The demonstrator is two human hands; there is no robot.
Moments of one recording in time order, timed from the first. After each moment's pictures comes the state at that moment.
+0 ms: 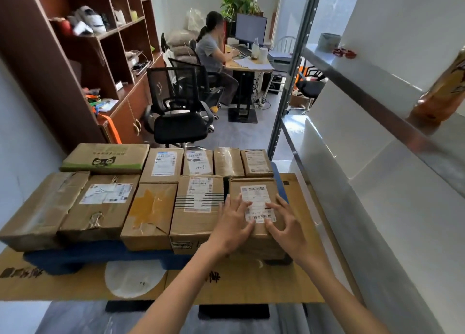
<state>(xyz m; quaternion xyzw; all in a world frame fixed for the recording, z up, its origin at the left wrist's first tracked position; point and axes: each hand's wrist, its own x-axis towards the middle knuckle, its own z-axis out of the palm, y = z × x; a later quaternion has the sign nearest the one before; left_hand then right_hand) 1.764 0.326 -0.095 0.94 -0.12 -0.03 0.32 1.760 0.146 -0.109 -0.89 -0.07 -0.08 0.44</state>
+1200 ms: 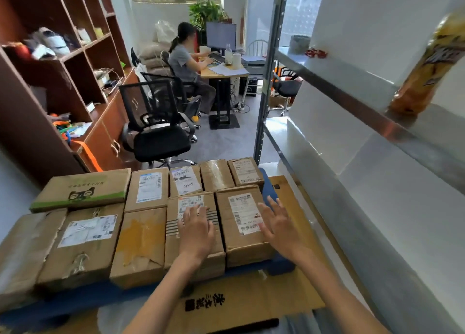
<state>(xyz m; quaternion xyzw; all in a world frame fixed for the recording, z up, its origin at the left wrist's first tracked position) 1.806 0.388 -0.117 0.97 -0.01 0.06 0.22 1.797 0.154 -0.113 -0.97 -0.07 -0.03 0.21</state>
